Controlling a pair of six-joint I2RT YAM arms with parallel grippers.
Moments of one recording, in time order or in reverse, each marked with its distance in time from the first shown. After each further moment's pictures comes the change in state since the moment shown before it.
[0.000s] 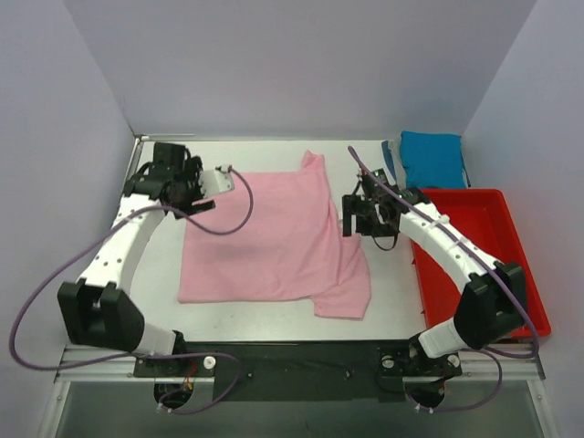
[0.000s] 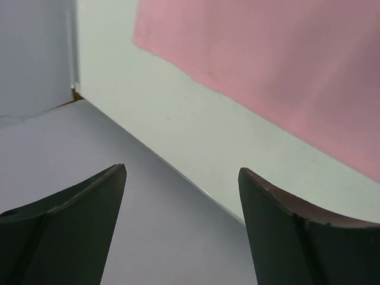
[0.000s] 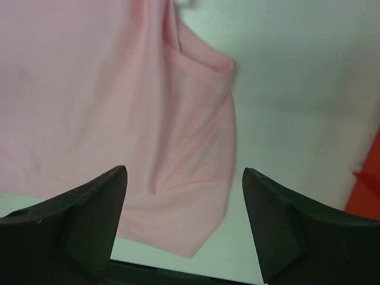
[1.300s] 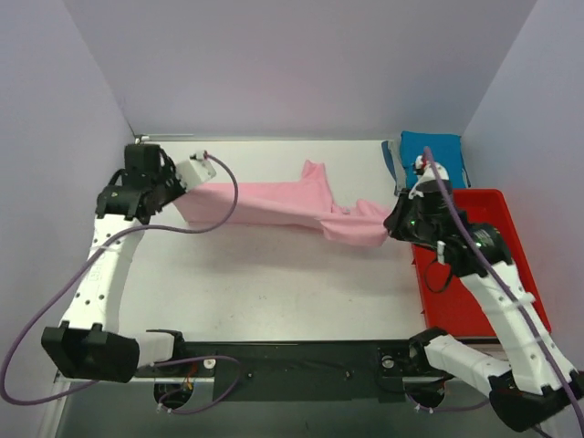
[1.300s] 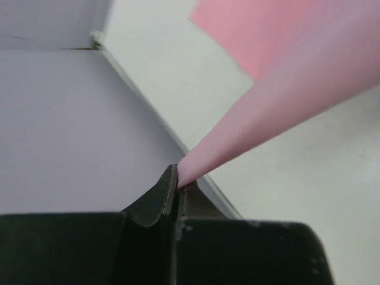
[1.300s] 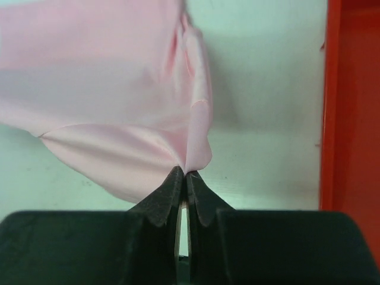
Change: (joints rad) left arm 0.065 -0.275 -0.242 -0.068 -0.006 -0.105; right arm 0.013 -0.509 -0.122 -0.109 0.089 0.137
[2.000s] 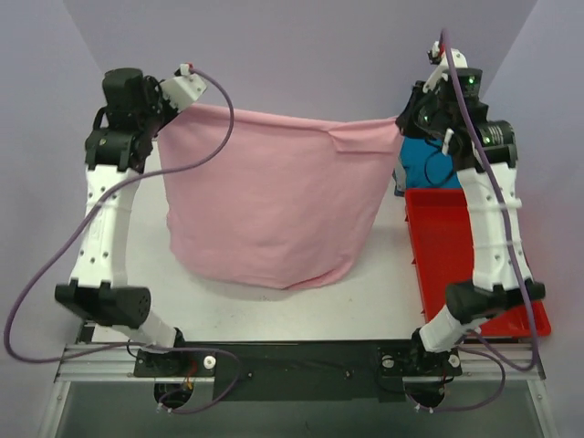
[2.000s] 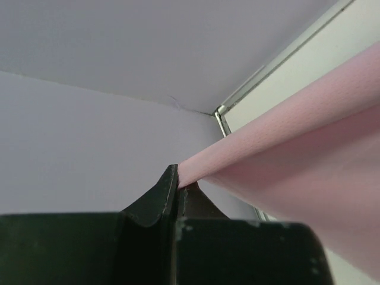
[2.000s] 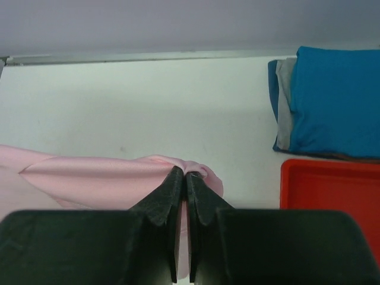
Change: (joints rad) left arm -0.008 0.206 0.750 0.028 -0.045 -0.109; right arm -0.198 0.475 0.949 -0.130 -0.089 -0.261
